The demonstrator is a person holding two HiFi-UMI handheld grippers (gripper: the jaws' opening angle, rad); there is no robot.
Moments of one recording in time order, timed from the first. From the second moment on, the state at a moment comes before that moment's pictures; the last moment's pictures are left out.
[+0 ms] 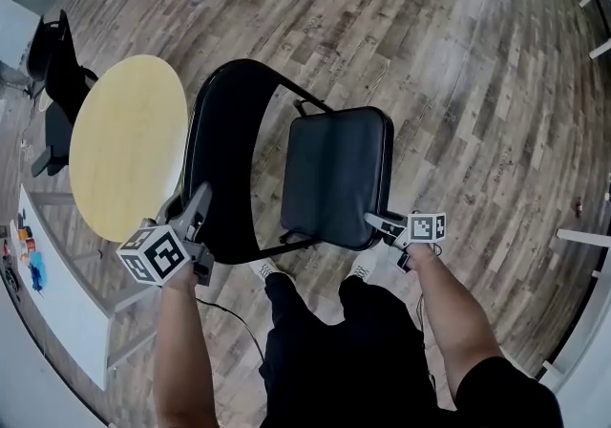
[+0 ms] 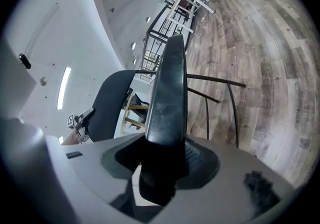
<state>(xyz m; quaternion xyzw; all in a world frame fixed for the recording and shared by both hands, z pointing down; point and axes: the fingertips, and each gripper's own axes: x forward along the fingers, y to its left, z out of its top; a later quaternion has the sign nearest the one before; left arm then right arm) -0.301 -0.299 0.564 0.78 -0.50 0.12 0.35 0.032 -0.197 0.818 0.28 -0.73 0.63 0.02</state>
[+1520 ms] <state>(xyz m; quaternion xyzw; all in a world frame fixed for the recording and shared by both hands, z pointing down) -0.216 -0.285 0.585 0.79 -0.49 0.12 0.36 0.151 -0.179 0.907 0.24 -0.72 0.64 -0.10</state>
